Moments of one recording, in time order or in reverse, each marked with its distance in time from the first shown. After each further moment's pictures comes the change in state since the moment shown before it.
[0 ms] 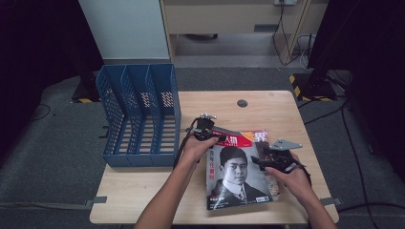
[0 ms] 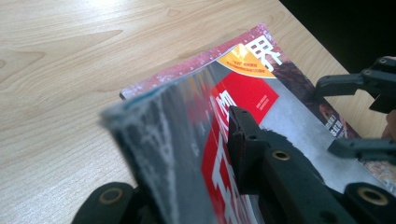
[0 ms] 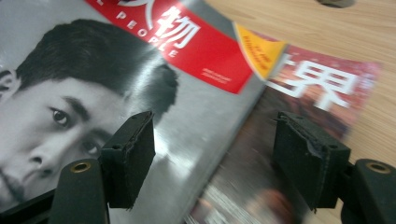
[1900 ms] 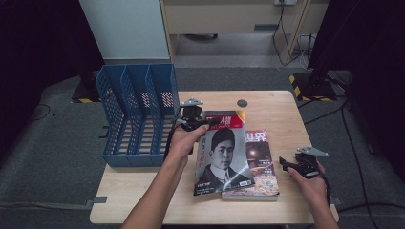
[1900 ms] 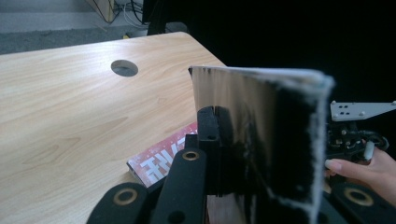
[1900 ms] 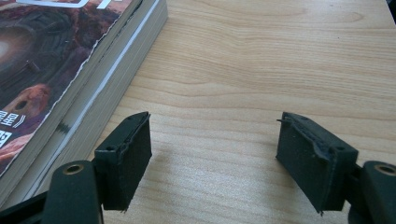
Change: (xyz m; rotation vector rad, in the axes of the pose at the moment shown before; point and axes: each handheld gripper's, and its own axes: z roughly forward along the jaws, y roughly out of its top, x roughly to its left) left arm -0.027 0.032 -0.087 -0.250 -0.024 0.054; right arm -0.053 -0.052 -0.029 0.065 -0.346 0.253
